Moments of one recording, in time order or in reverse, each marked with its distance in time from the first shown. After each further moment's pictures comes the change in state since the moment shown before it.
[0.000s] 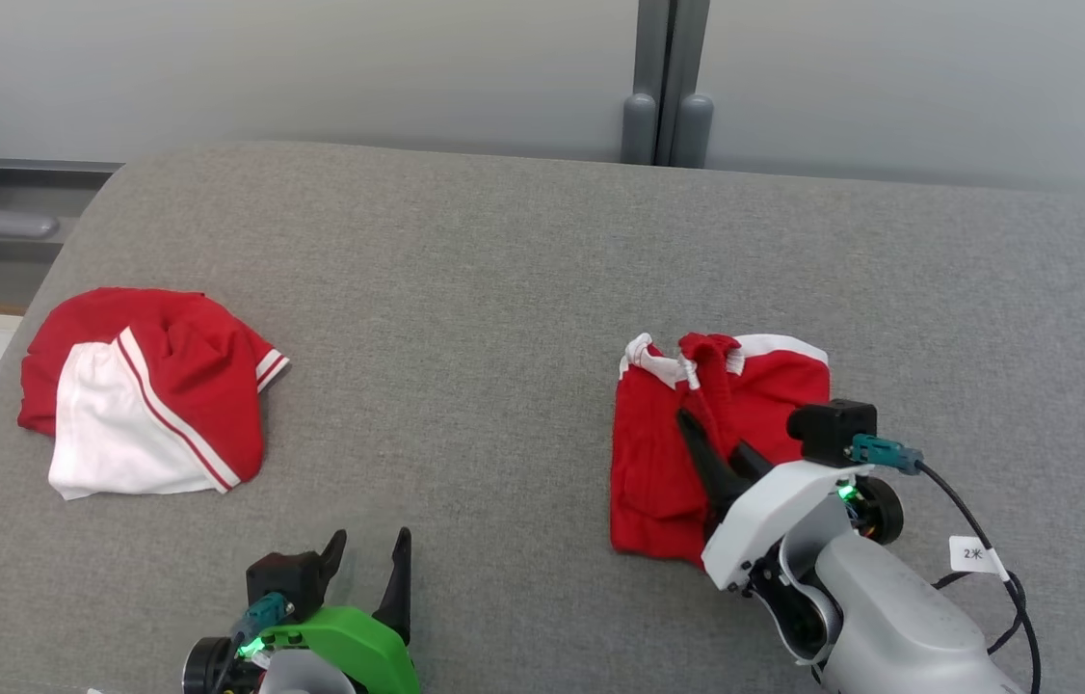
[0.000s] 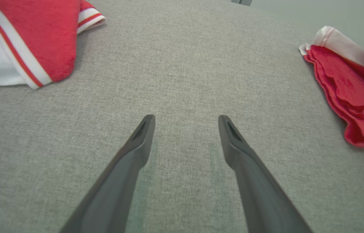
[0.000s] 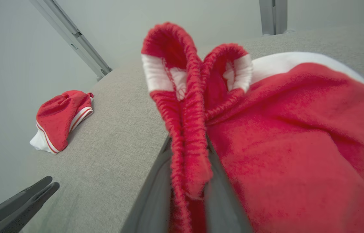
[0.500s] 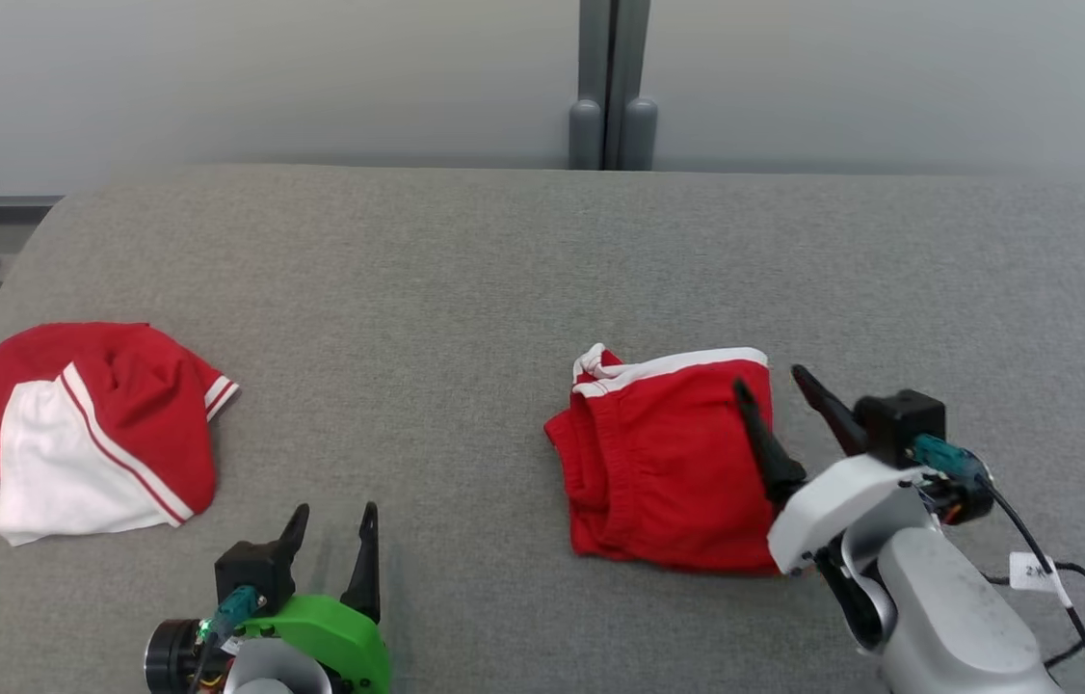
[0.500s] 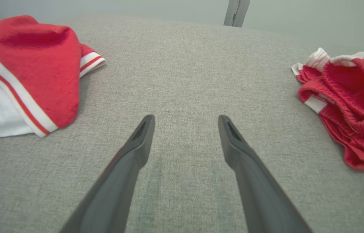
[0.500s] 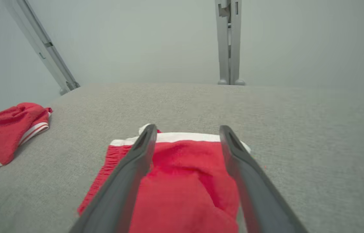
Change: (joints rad) left arm 0.029 0.007 0.094 -0.095 0.112 0.015 0.000; right arm 0.056 0.001 -0.245 -0.095 -0.359 0.000 -0.035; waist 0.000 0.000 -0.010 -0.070
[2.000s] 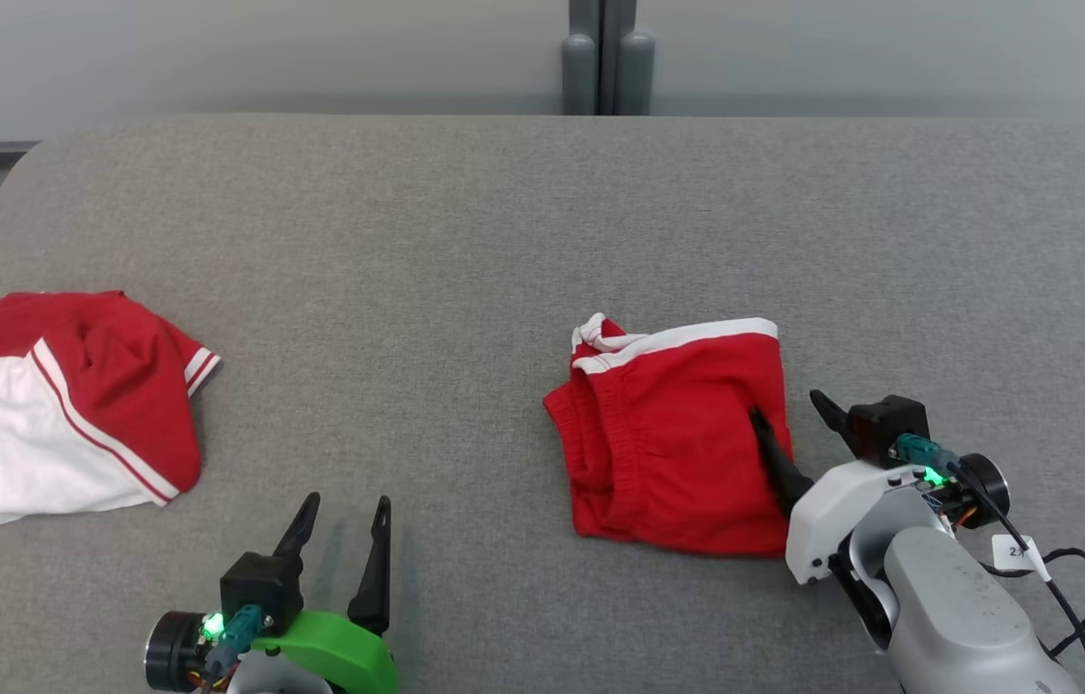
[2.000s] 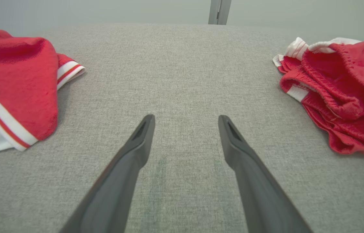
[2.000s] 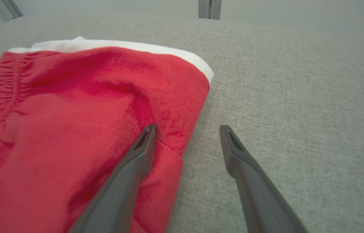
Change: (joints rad) left arm 0.094 -0.006 0.040 -0.197 0.111 -0.039 0.000; right arm -0.055 0.001 -0.071 0.190 -0.189 0.000 -0.001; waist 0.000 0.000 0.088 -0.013
